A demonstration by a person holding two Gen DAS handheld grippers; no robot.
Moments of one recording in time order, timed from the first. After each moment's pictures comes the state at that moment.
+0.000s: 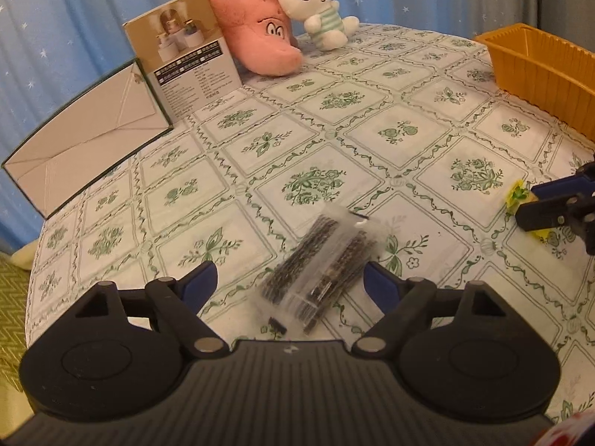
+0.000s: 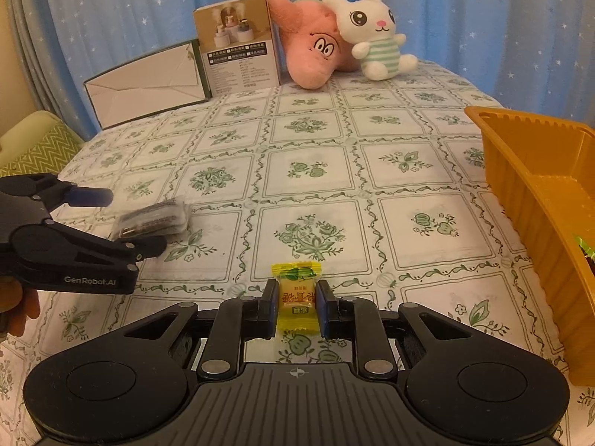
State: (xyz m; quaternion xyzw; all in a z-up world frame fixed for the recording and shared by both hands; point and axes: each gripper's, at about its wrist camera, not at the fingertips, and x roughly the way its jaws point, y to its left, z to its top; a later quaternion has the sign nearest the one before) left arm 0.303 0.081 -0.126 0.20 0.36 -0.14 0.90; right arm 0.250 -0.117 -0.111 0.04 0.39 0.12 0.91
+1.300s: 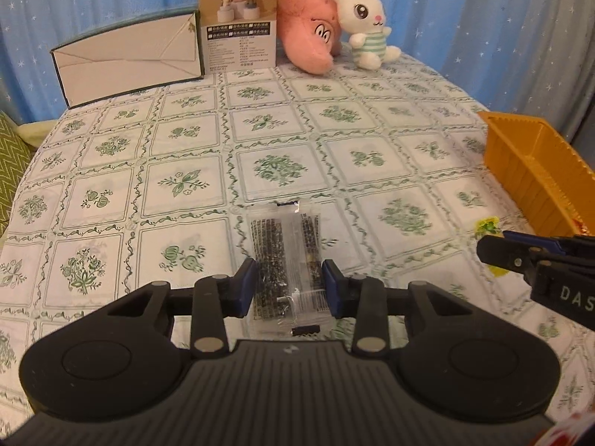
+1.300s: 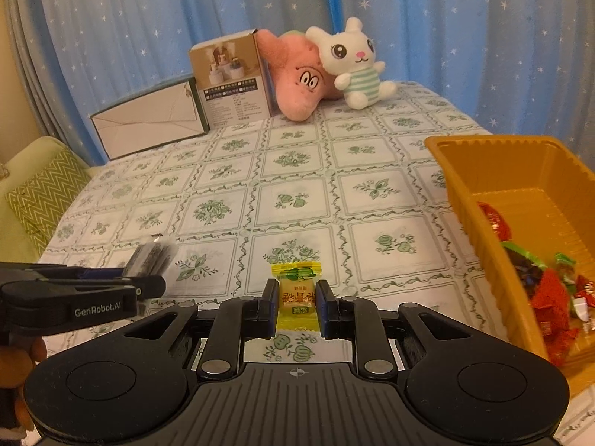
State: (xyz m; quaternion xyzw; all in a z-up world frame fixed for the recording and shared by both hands) left arm 0.242 0.052 -0.081 0.00 0.41 -0.06 0.91; right arm 0.222 -0.148 -0.066 0.07 0.37 0.12 0.92
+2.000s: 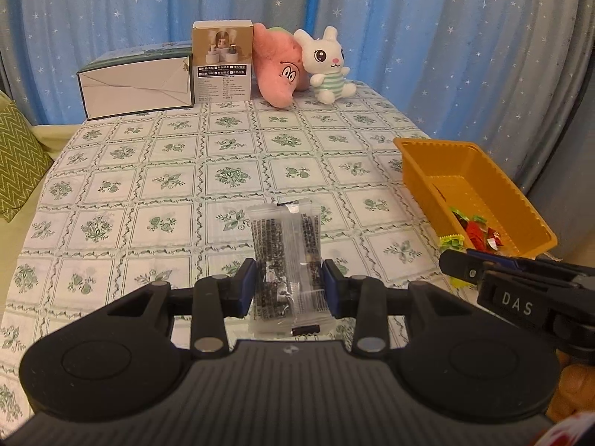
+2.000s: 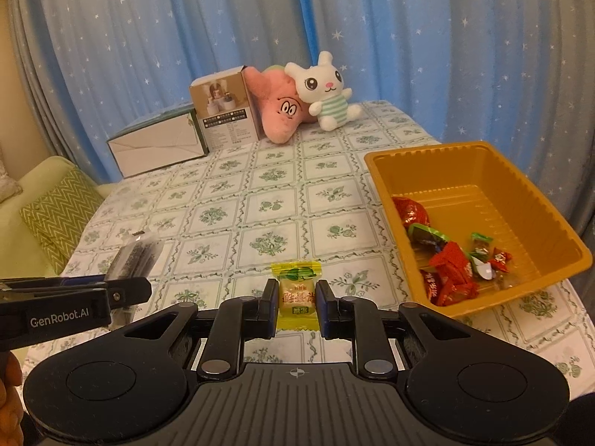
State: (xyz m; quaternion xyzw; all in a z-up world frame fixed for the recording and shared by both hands) left arm 0.127 -0.005 -0.005 -0.03 0.38 -0.05 0.92; right arm 0.128 -0.204 -0.012 0.09 0.35 0.11 0.93
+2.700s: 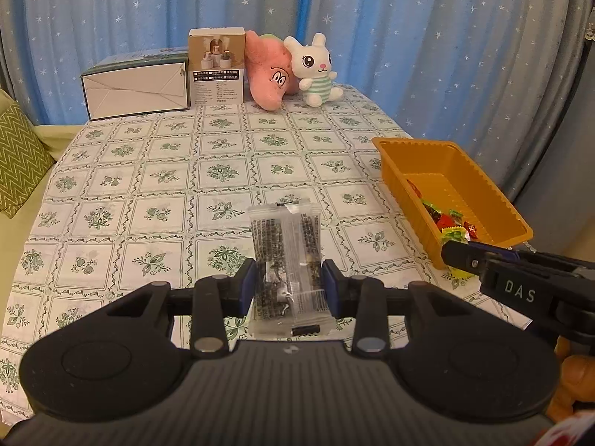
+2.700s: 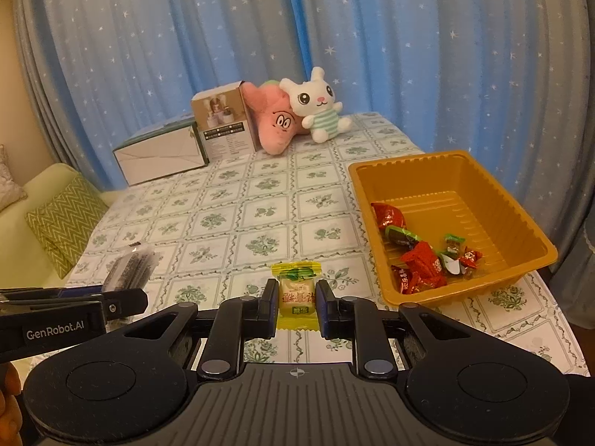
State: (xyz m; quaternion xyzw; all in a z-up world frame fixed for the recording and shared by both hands) left arm 0.094 -0.022 0.011 -0.03 0.37 -0.06 0.93; right arm 0.097 -0.225 0.008 0.09 0.33 0.11 0.93
